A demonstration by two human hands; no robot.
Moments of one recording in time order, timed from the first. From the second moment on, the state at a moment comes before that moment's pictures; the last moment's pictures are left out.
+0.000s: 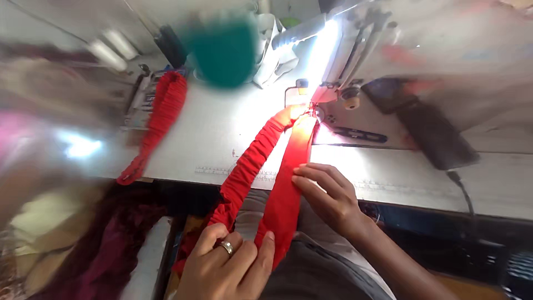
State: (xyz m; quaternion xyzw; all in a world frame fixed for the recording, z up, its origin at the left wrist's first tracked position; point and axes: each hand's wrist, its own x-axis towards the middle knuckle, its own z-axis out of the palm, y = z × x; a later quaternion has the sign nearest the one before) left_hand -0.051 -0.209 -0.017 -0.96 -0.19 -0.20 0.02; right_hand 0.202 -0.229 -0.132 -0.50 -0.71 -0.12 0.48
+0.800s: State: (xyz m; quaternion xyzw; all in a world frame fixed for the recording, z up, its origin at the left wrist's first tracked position) left_hand -0.074 -0.164 -0.001 -0.90 -0.30 -0.30 -0.03; right_hand 0.242 -0.161 -0.071 -0.43 -0.82 -0.06 0.38
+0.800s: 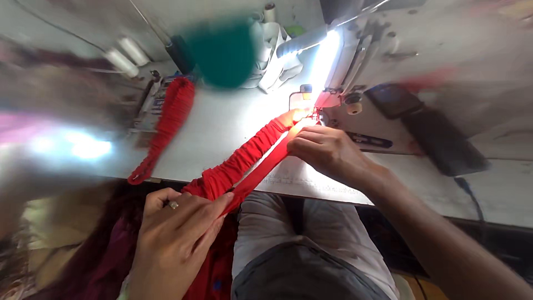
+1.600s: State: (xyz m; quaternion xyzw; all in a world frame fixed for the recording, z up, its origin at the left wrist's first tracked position) left_hand 0.144 0.008 -0.126 -0.93 -0.26 -0.19 -0.15; right_hand 0.212 -0.253 -0.165 -0.61 -0.67 -0.10 0.41
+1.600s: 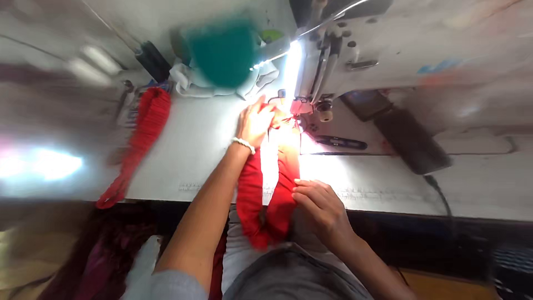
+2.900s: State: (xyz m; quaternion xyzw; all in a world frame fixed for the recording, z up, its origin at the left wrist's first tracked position) left_hand 0.213 0.021 -0.125 -0.87 -0.40 -0.20 -0.18; right_hand 0.197 -0.251 -0.170 -0.66 -0.62 -0.09 0.42
